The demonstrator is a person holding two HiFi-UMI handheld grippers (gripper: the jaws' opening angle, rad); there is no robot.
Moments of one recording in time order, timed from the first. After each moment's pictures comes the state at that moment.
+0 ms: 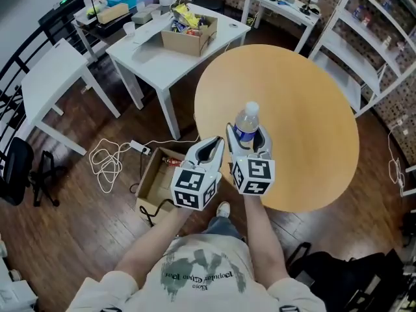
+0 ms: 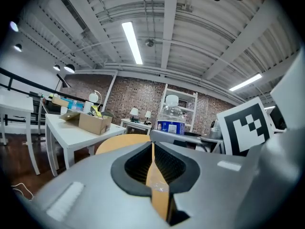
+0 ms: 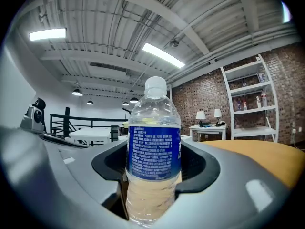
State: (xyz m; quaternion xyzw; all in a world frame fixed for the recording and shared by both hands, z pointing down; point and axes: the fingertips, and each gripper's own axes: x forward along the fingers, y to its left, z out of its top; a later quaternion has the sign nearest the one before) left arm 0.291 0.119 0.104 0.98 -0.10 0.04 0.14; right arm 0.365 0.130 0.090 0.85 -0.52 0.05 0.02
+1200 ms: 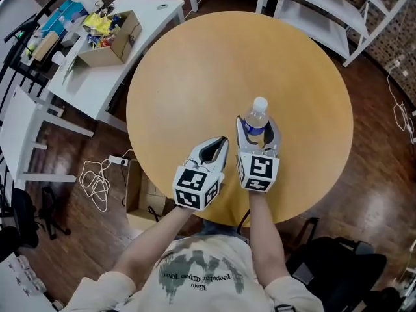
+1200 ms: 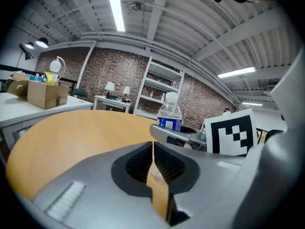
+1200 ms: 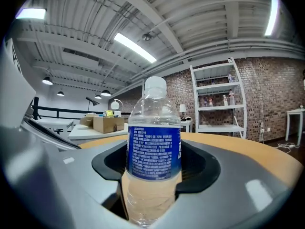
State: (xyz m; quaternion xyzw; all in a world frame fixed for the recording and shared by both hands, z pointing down) left arm 0.540 0.242 0.199 0.98 0.03 0.16 0.14; right arm 0.633 0.273 0.190 0.92 -0.37 0.07 0.03
